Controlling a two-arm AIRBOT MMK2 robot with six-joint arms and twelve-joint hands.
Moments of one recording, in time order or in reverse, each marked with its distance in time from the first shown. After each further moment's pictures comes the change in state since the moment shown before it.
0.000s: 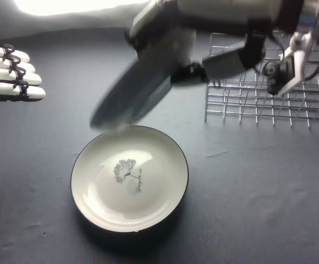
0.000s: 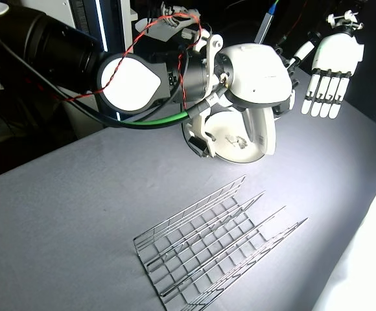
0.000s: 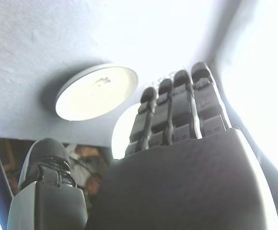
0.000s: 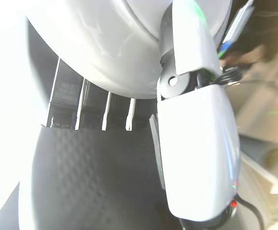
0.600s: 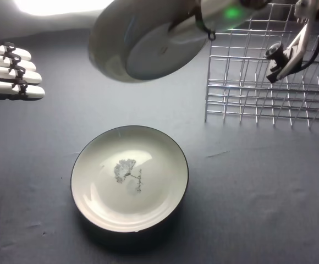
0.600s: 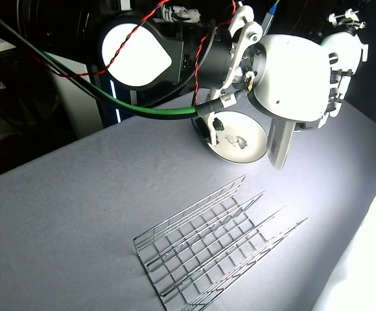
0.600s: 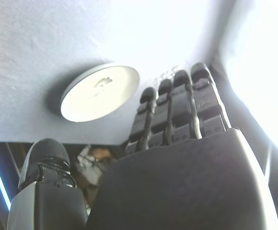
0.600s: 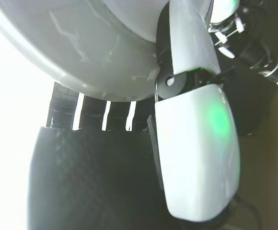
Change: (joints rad) left arm 0.002 -0.023 0.043 -0.014 -0.045 0.058; right arm 0.138 -0.002 0.015 0.368 -0.293 -0.001
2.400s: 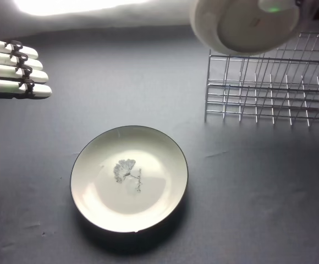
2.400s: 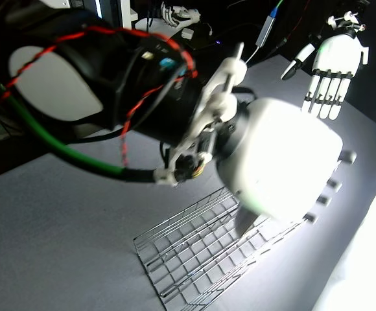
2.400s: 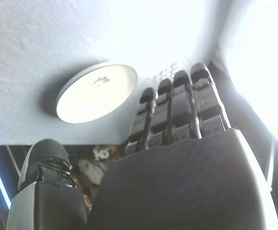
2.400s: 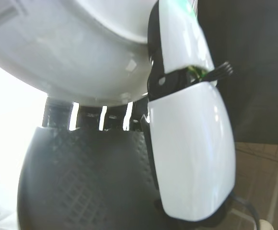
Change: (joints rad) left arm -0.009 -0.014 -0.001 -0.005 0.004 0.025; right arm 0.022 0.121 0.106 0.132 -0.181 -0.009
